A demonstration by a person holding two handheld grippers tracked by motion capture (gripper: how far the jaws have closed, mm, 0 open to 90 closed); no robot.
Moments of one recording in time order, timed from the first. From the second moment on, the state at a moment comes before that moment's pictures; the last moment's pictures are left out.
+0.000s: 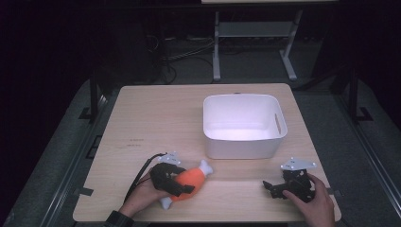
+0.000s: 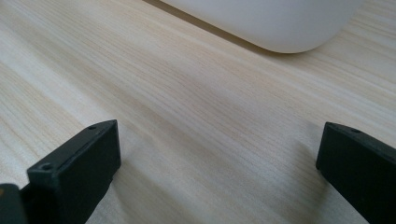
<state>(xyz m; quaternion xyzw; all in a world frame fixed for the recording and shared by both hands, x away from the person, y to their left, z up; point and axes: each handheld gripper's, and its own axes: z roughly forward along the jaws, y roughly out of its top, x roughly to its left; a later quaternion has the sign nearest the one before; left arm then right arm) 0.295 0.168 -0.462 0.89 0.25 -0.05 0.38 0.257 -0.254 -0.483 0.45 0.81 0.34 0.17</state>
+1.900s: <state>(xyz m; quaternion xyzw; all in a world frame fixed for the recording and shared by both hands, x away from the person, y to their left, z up) 0.299 0.162 -0.433 0.91 0.15 -0.07 0.38 0.257 -0.254 -0.483 0.45 0.81 0.34 0.17</state>
